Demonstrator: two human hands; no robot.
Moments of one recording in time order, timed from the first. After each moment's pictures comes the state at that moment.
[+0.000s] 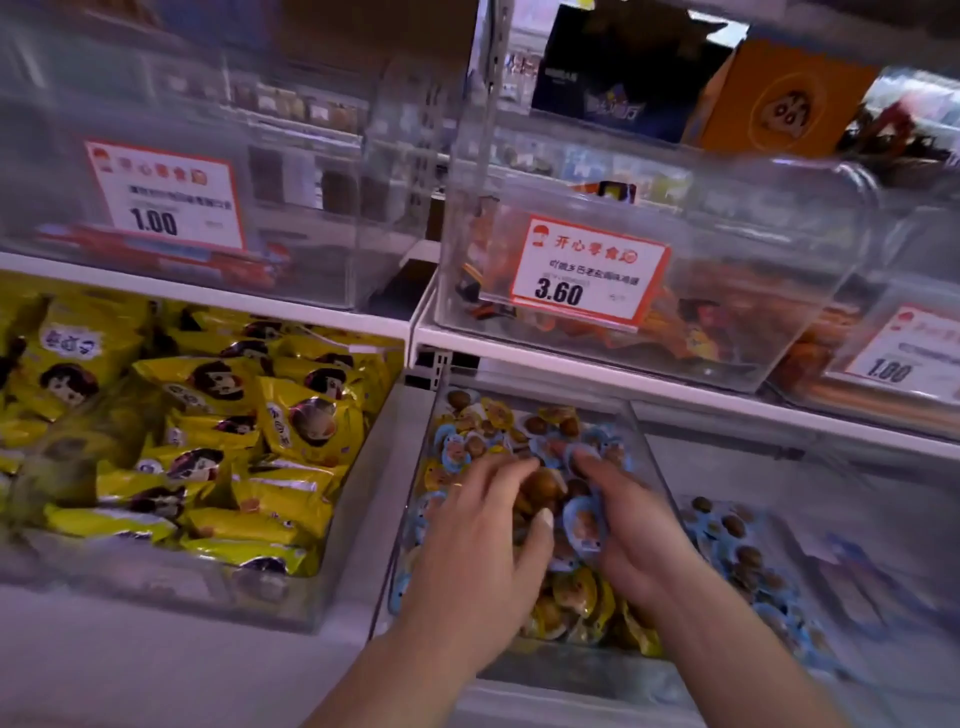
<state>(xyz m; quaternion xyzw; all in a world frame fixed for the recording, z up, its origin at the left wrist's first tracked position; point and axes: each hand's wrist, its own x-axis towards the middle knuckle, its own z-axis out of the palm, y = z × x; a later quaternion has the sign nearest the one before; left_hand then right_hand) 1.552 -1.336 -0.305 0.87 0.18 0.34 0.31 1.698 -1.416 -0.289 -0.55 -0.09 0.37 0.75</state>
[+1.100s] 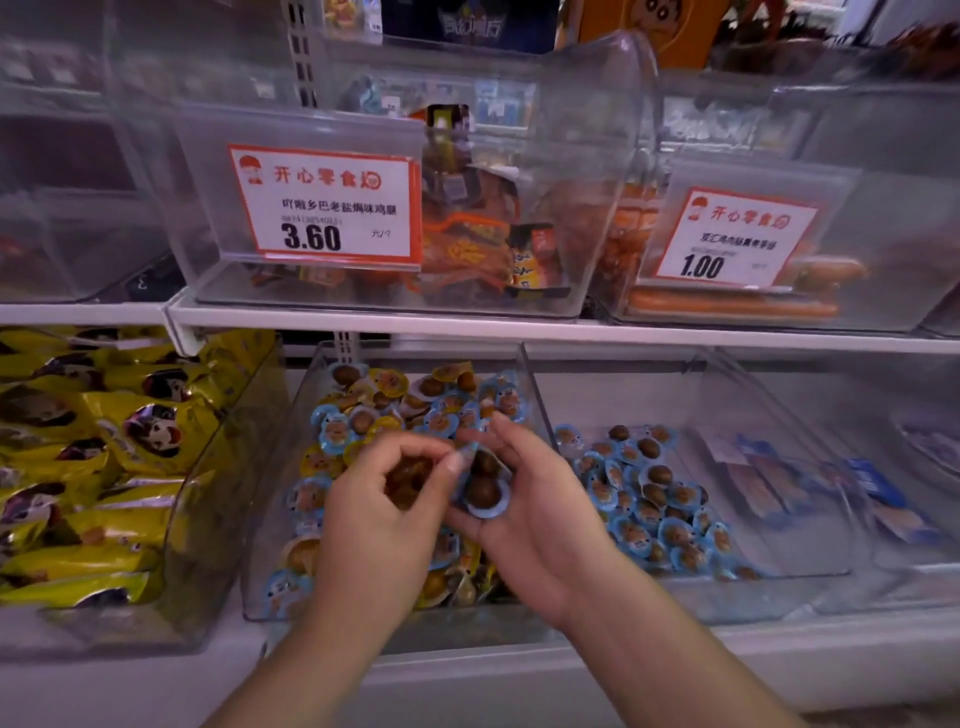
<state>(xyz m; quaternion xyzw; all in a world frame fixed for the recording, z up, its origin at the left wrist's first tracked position) 1.586 -1.371 -0.294 0.75 0.18 0.44 0.46 1.672 -1.470 -0.270 -0.38 -0.07 0.45 0.80</state>
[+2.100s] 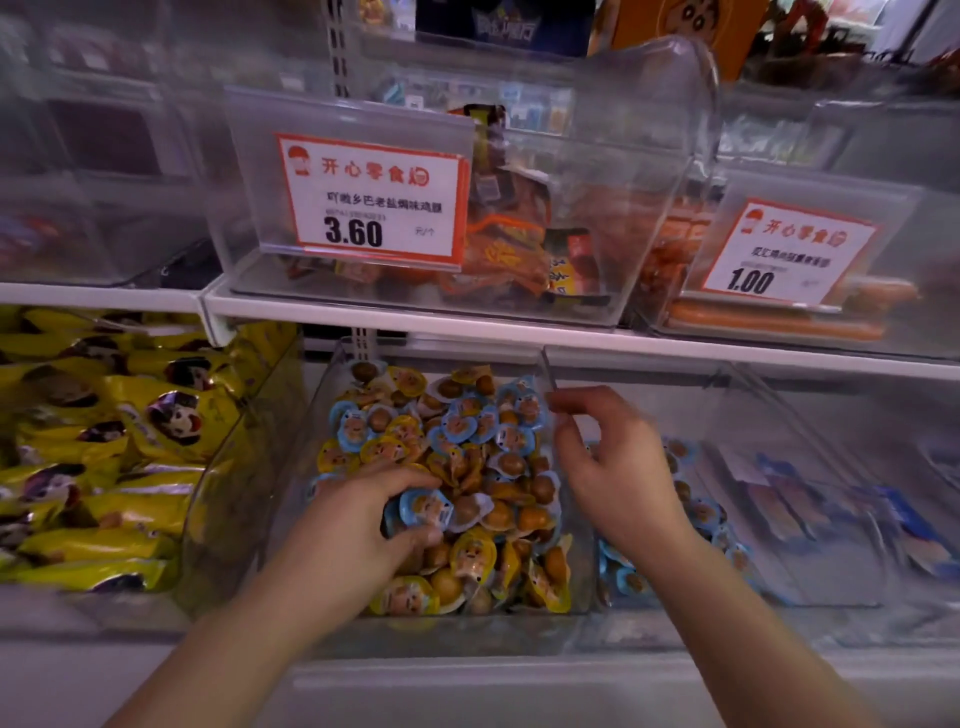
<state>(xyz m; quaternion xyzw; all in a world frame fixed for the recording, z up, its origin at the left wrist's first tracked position) 1.566 -1.312 -0.320 0.92 0.18 0.19 0.30 1.744 -1.488 -0.279 -0.79 -0.40 -0.13 0.44</state>
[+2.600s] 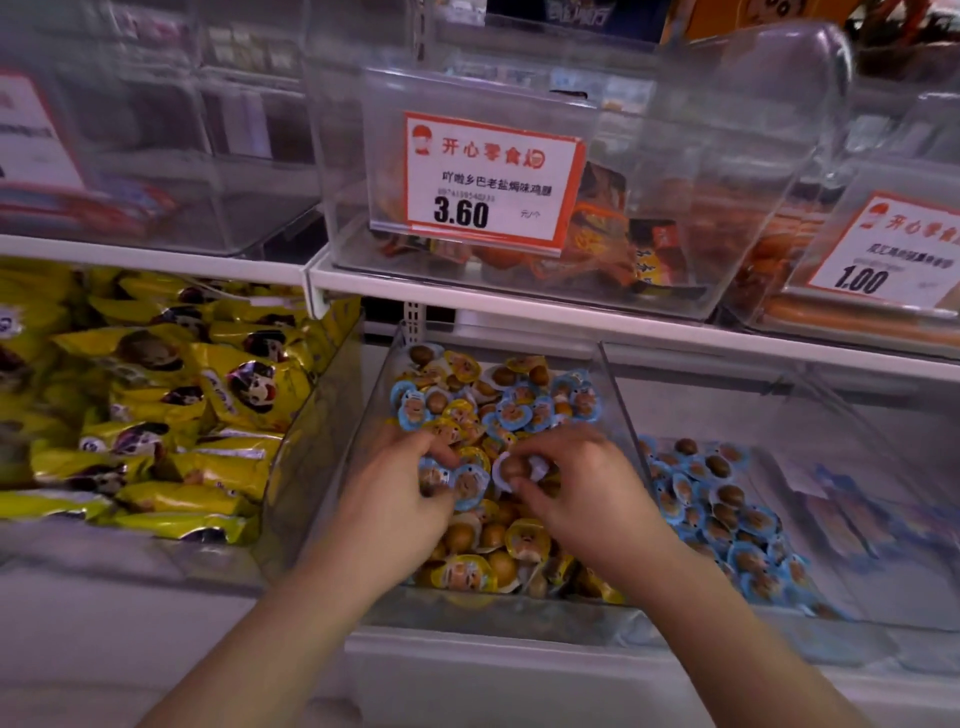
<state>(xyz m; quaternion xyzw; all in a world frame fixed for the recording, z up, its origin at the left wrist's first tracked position) 1.559 -1.309 -0.314 0.86 0.30 0.23 0.34 1.700 -1.451 -0.295 -0.81 -0.52 -0.08 0.25</state>
